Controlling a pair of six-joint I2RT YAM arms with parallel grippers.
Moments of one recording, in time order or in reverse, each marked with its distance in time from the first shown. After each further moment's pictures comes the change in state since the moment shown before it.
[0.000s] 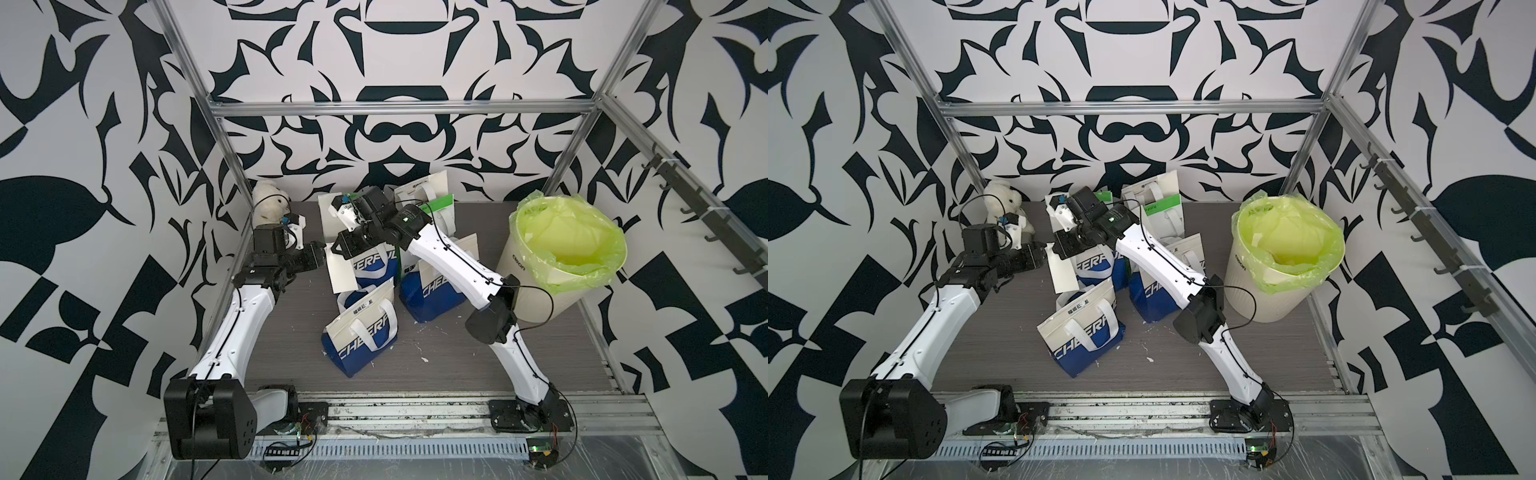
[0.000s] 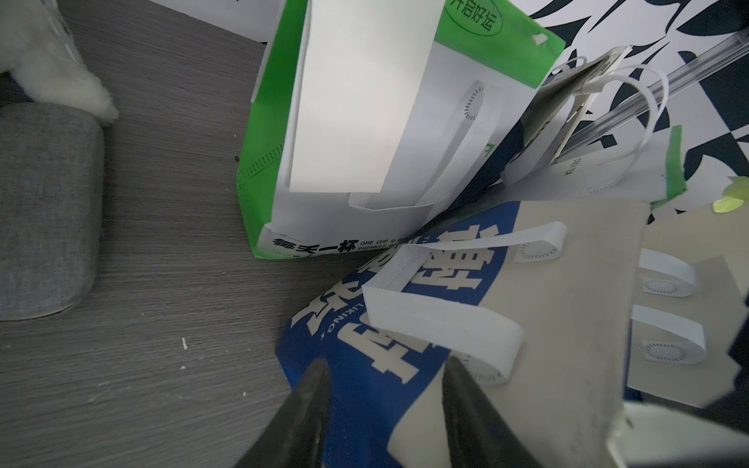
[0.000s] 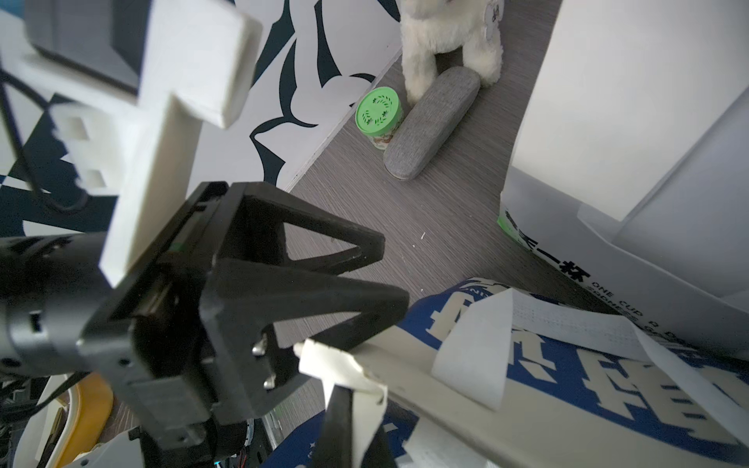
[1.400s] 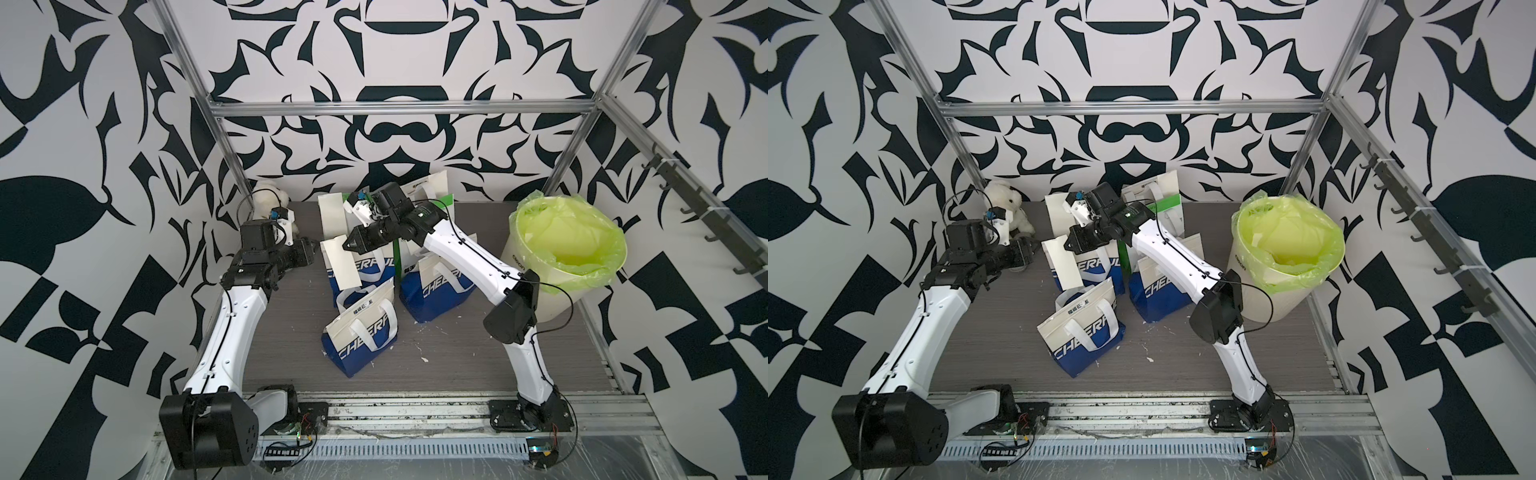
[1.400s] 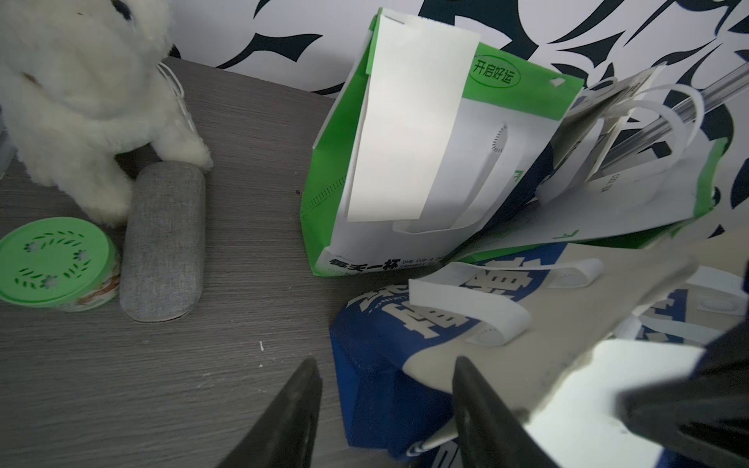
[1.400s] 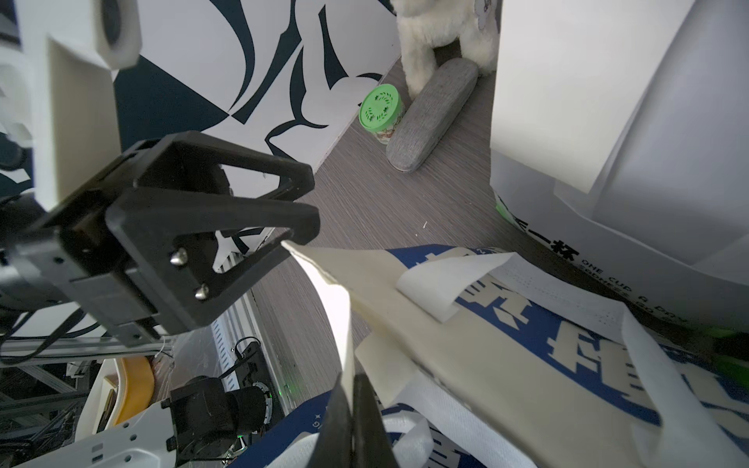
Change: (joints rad) left arm 0.060 -0.037 0.077 -0.088 -0.078 0.097; right arm -0.091 -0.125 -0.246 0.120 -0.121 0.016
